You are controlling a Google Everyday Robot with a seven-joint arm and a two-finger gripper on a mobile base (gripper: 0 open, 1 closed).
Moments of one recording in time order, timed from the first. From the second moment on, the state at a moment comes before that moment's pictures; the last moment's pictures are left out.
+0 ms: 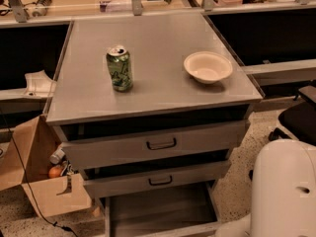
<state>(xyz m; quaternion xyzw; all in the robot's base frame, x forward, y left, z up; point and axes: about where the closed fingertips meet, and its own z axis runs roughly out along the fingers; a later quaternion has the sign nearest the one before) 0.303 -0.163 0.237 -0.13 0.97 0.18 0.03</state>
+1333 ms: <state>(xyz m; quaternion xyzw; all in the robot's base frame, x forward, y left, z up) 0.357 -0.187 0.163 -0.06 0.99 0.15 0.04</state>
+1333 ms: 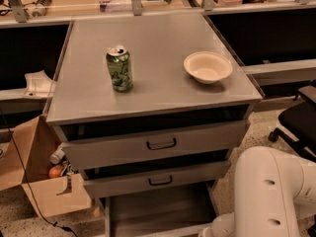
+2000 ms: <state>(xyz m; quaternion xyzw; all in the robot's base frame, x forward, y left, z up) 0.366 -0.188 0.151 -0.05 0.99 0.15 0.04</state>
